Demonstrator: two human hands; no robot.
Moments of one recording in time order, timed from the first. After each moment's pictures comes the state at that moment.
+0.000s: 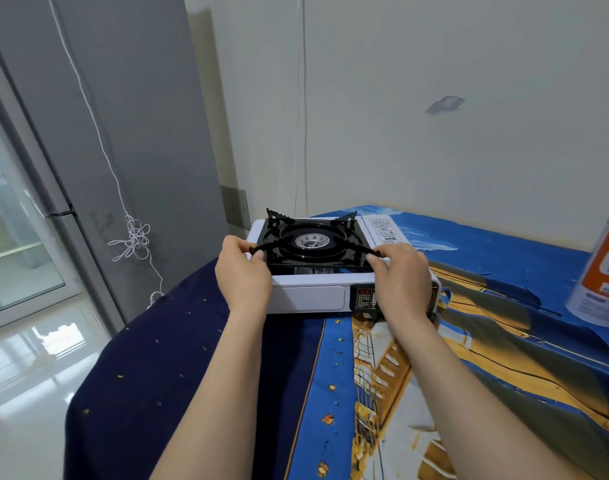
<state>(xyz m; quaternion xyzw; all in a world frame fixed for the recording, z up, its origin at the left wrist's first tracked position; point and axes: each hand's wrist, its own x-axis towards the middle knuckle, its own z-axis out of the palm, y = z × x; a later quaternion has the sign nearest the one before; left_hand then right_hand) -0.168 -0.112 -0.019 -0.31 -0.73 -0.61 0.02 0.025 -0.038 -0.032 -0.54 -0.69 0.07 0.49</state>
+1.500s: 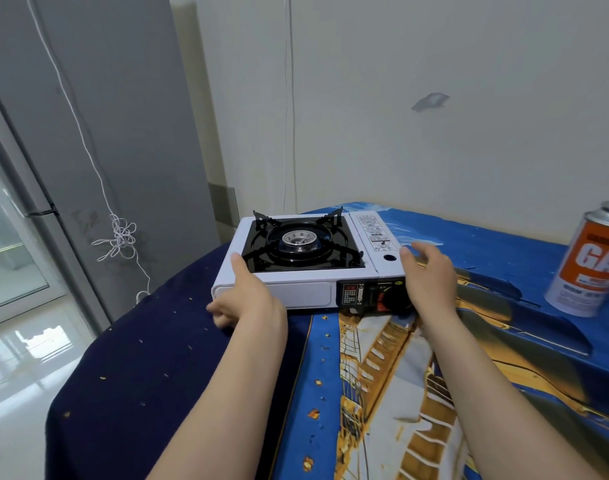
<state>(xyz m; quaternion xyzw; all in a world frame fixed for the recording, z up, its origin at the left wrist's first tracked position) -0.131 -0.105 -0.026 0.14 -0.60 -0.75 -0.26 0.081 -0.014 -0.042 -0.60 -0.60 0.22 0.48</state>
